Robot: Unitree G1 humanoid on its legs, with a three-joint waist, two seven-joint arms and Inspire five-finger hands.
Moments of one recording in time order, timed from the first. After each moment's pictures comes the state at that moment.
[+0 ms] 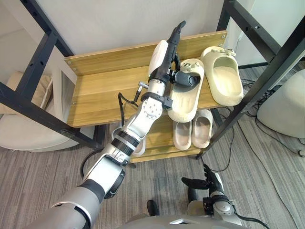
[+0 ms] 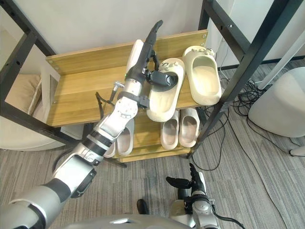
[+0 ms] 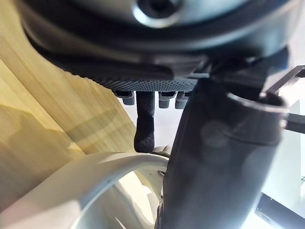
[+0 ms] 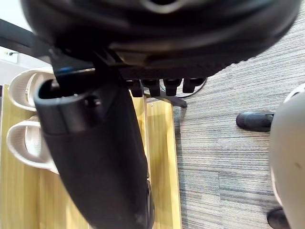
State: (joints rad) left arm -0.81 0.13 -0.42 0.38 0.20 -0.03 0.34; right arm 0.14 -0.09 0.02 0.73 -0.04 -0.09 -0.13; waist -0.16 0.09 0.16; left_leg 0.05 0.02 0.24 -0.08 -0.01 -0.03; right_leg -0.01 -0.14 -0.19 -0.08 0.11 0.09
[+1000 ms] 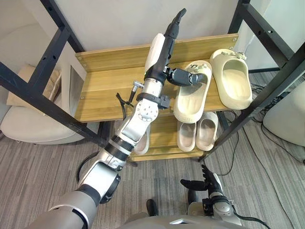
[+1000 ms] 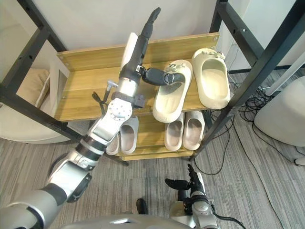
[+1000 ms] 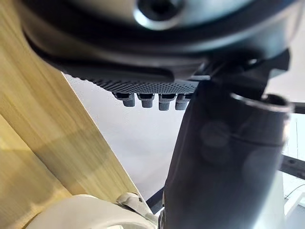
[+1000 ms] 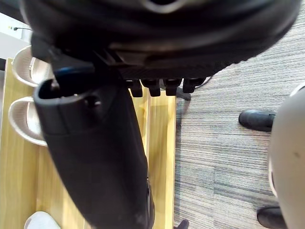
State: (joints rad) left arm -0.67 0.16 -0.41 0.09 0.13 -0.04 0.32; right arm 0.14 -0.11 0.06 0.75 -0.04 -0.09 -0.12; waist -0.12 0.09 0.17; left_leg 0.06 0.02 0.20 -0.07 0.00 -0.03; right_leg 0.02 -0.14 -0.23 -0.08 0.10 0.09
